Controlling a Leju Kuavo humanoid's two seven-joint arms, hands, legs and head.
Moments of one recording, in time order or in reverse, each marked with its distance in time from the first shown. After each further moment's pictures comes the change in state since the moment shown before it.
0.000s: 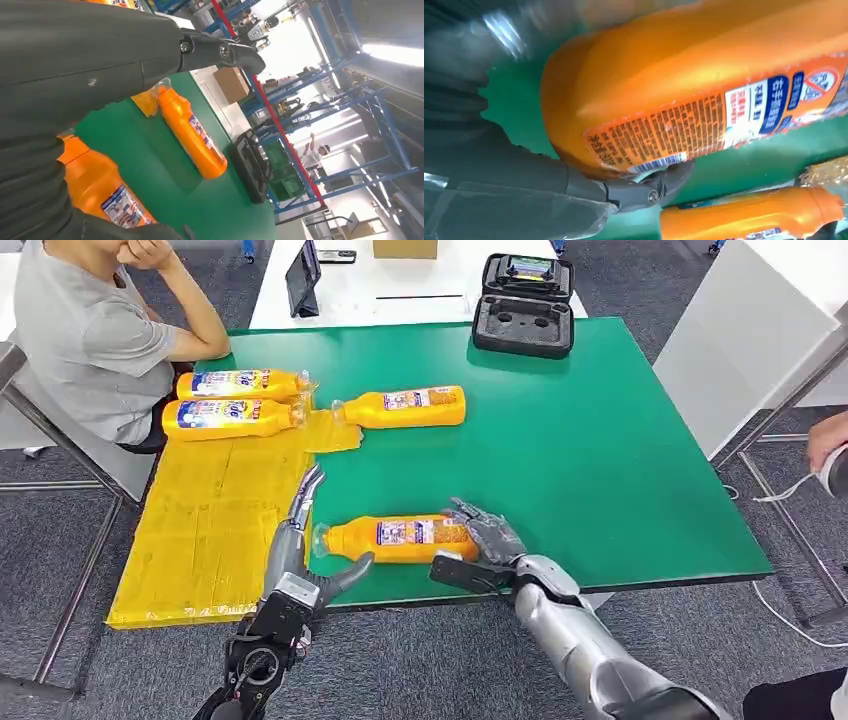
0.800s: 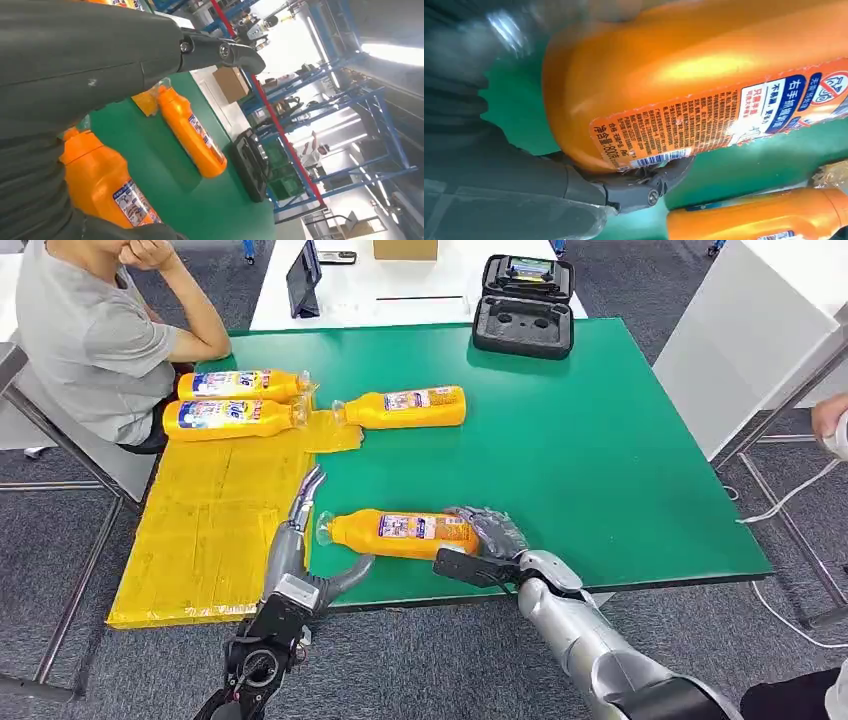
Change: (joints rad) left arm 0.006 0.000 0.001 -0.006 -0.003 -0.007 0.000; right arm -0.030 -0.013 -0.002 0.051 -0.008 0.005 0.012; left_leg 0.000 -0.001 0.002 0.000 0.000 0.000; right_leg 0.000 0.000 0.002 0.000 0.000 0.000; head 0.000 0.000
